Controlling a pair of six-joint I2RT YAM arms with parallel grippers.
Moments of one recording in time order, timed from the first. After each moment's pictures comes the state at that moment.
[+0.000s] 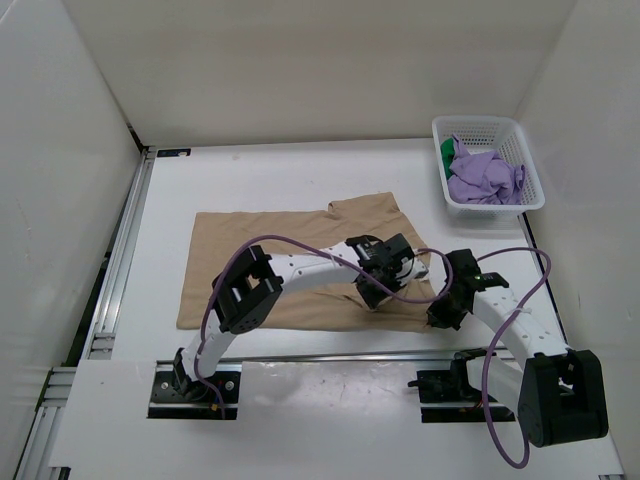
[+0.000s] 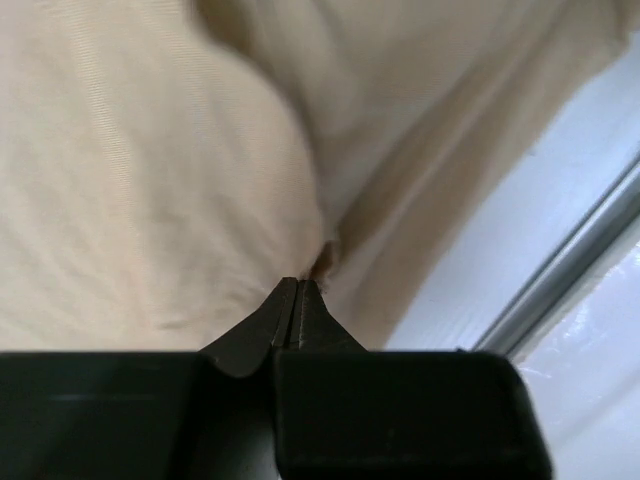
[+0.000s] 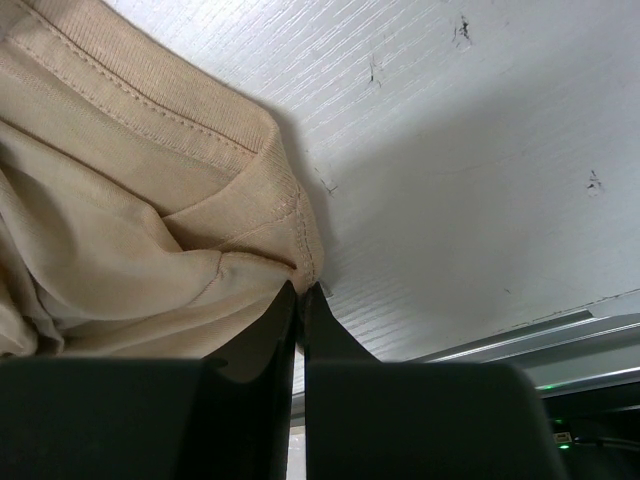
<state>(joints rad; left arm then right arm) -1.11 2.14 1.70 -0.75 0.10 0.00 0.19 1.05 0.49 -0.78 0.01 0.81</state>
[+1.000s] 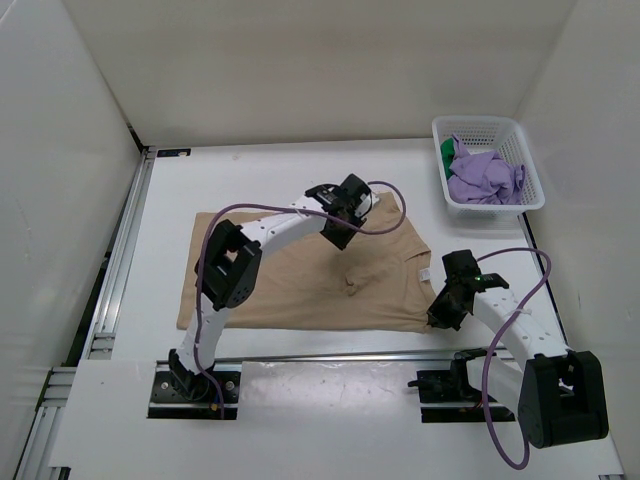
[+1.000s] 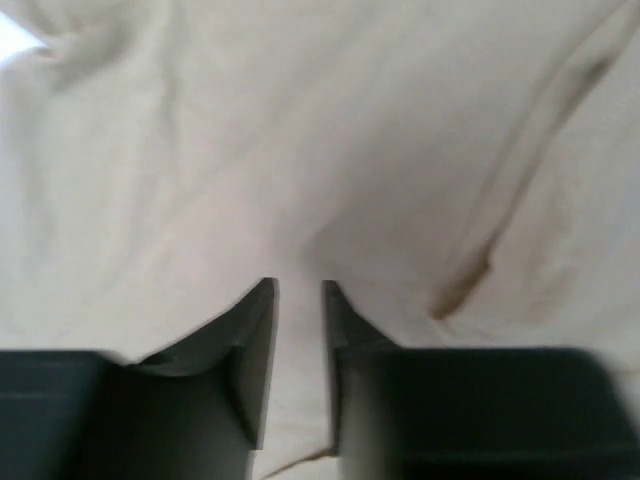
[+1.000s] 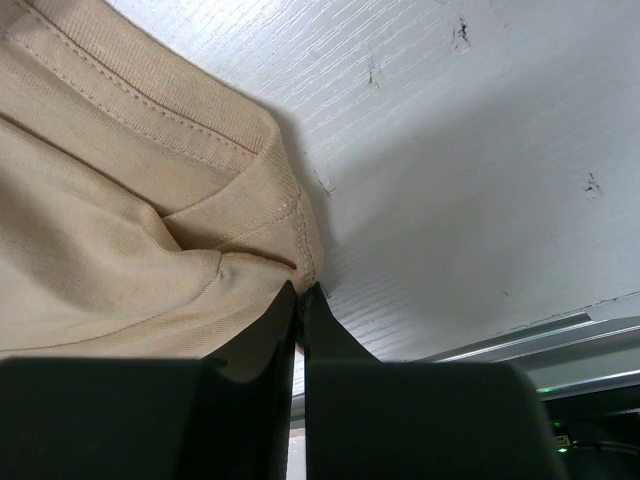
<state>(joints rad) -0.81 2.16 1.80 -0.77 -0.08 0.00 0.19 1.04 0.48 -0.77 0.02 0.80</state>
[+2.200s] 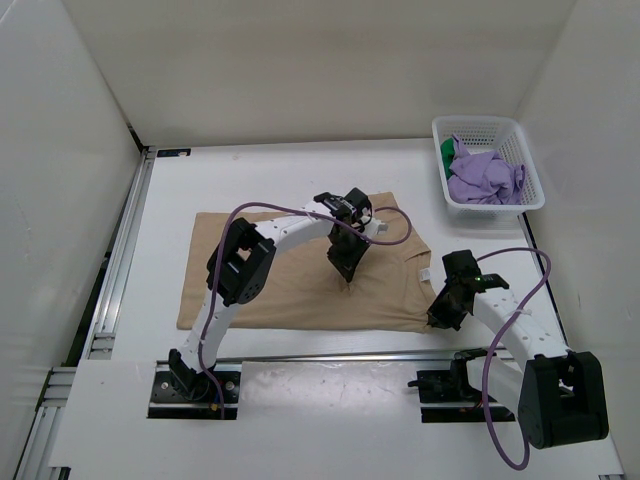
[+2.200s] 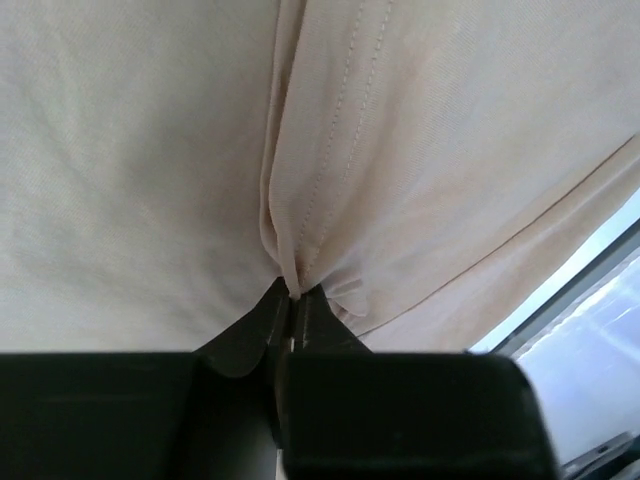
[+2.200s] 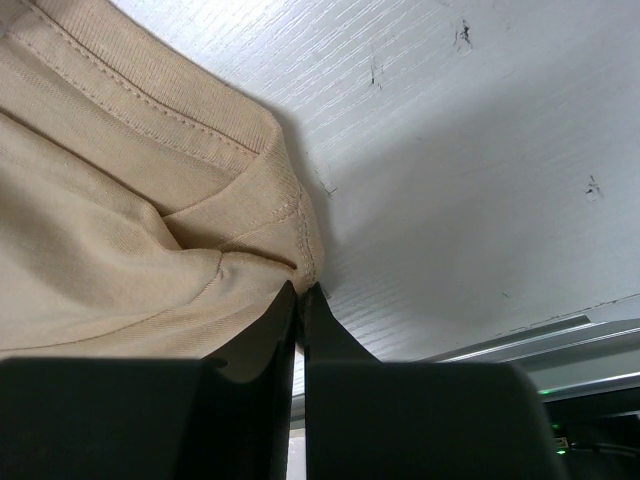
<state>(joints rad) -0.81 2.25 1.82 -0.91 0.35 -0.01 0.19 1.04 0.48 -0.77 0.02 0.80</state>
